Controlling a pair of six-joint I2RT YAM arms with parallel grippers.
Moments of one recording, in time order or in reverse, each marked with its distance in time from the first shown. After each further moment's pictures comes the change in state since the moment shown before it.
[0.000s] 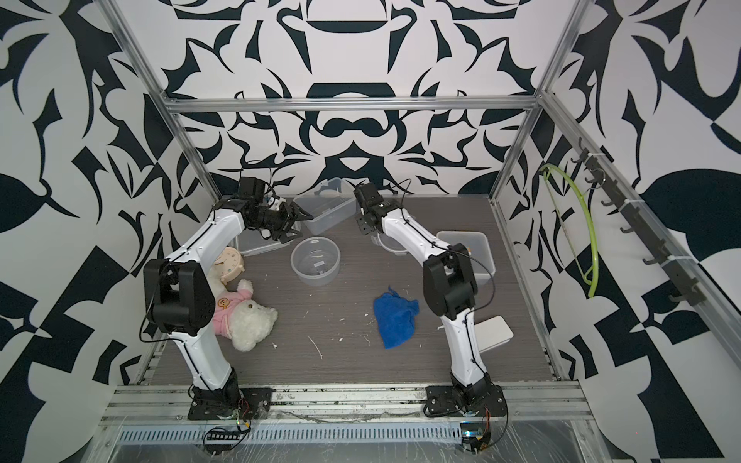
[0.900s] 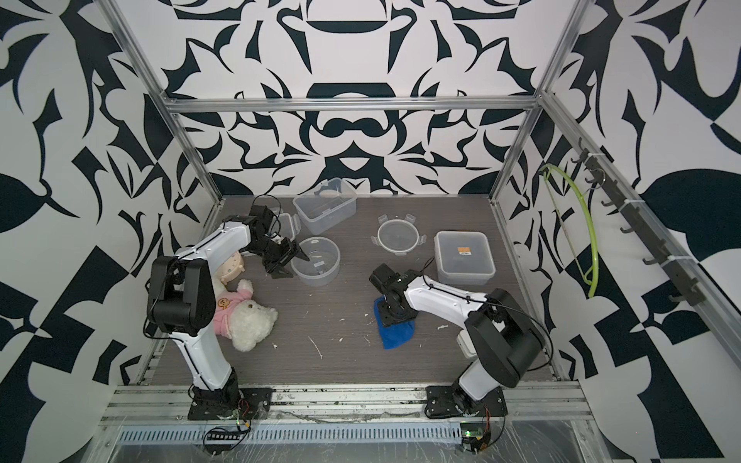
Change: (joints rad) left arm -0.005 0.003 -0.212 -0.233 -0.136 0.142; right arm 0.193 -0.470 -0.968 -0.043 -0.236 0.406
